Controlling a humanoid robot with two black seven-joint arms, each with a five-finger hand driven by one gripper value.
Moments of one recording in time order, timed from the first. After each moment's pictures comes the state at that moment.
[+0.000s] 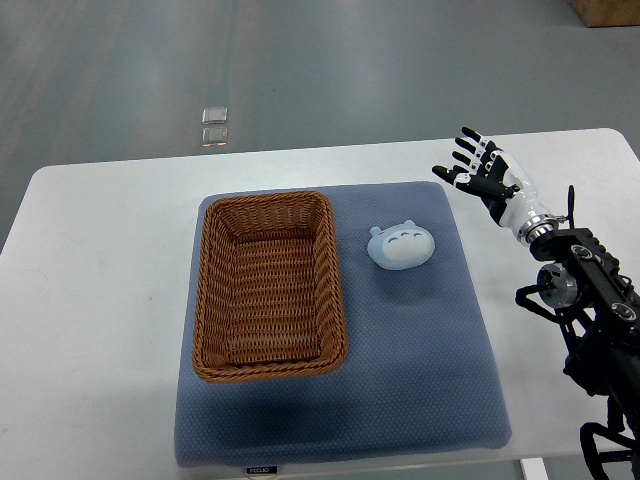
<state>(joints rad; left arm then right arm) -0.06 0.00 -0.11 -0.08 0.07 -0.06 -0.05 0.45 0.00 1.51 0.86 -1.13 0.20 0.12</state>
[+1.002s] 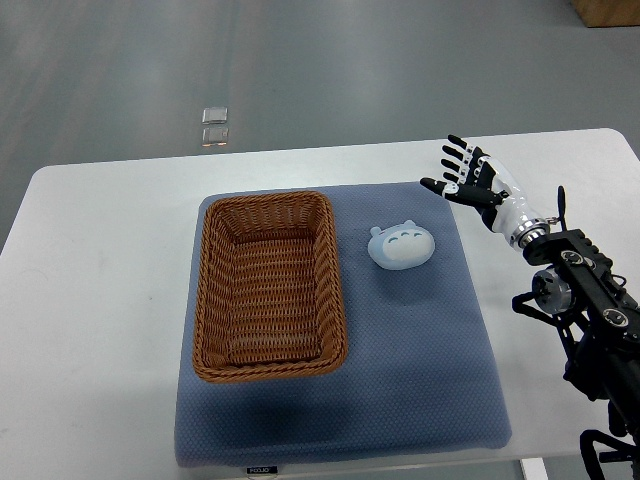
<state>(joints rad) -0.06 0.00 -0.11 -0.08 0.07 -0.06 -0.05 0.43 0.00 1.47 0.88 -1.20 0.21 0.12</state>
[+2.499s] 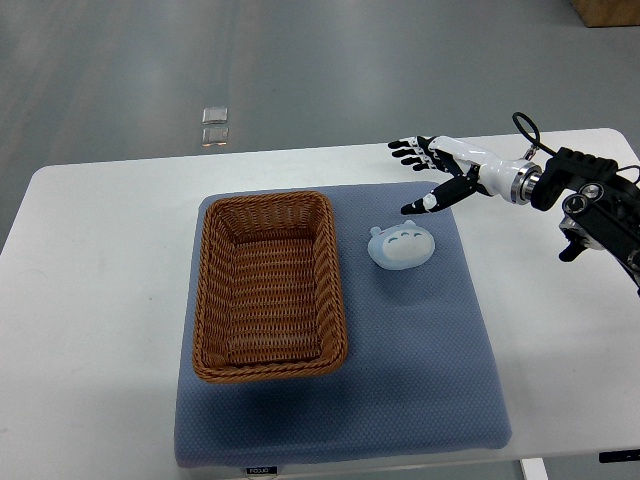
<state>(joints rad) -0.05 0.00 -0.12 -0.08 0.07 -0.06 -0.05 0.73 -0.35 0.84 0.91 -1.25 0.38 0.13</state>
